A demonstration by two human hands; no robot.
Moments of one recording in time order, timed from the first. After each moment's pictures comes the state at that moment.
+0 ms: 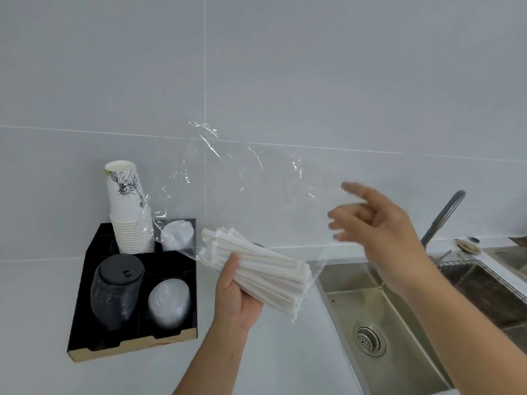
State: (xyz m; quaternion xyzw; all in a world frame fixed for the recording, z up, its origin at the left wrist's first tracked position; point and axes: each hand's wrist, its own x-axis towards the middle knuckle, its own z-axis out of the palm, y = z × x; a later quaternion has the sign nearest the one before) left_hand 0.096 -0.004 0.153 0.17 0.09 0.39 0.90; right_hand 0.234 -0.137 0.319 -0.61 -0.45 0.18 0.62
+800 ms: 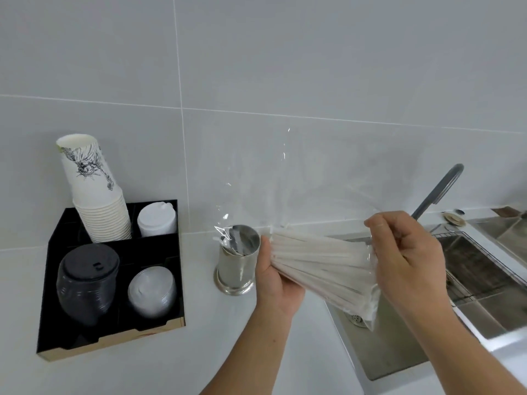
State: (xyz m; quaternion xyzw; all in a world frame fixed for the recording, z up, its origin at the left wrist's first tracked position) left_hand 0.179 -0.034 0.138 0.10 0.10 0.33 0.93; right_hand 0.241 -0.158 0.266 -0.75 -0.39 -0.07 0.54
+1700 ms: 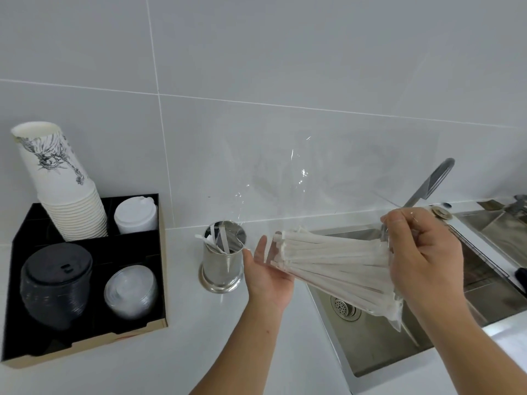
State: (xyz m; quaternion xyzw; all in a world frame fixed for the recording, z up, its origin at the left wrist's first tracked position) left_hand 0.211 -0.021 0.105 -0.05 0.21 0.32 0.92; right_hand 0.274 -0.171 0.270 -0.77 -0.37 -0.12 0.50
